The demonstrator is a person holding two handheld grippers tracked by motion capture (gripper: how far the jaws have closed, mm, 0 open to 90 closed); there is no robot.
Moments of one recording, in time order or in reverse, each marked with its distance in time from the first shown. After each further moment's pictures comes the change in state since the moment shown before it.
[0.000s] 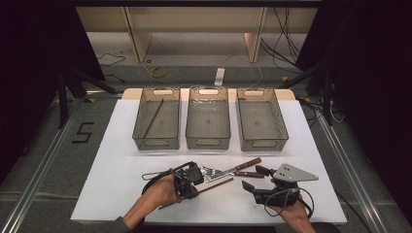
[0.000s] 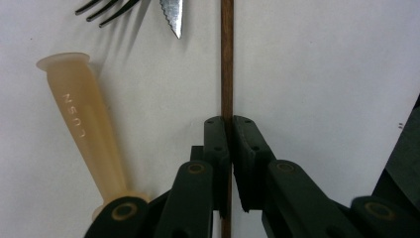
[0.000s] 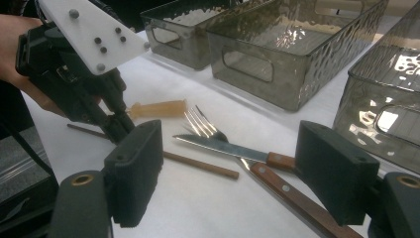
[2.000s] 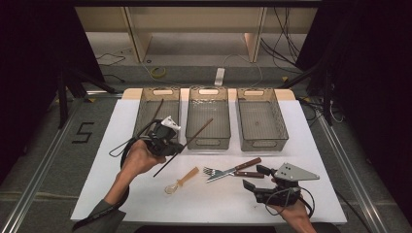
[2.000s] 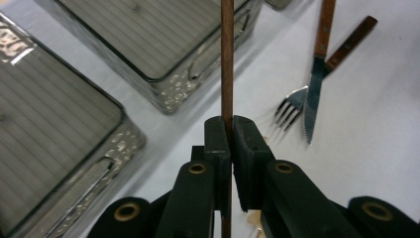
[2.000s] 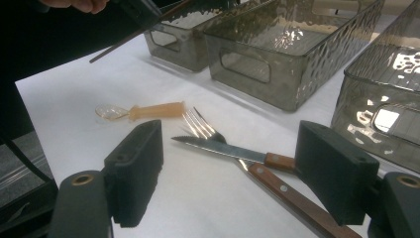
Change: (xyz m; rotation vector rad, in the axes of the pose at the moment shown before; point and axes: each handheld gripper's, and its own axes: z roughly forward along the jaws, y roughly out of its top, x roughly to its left) left arm 0.088 -0.020 -0.097 -0.382 0.120 -0.309; right arm -0.003 0.000 -0.001 -0.006 0.000 0.013
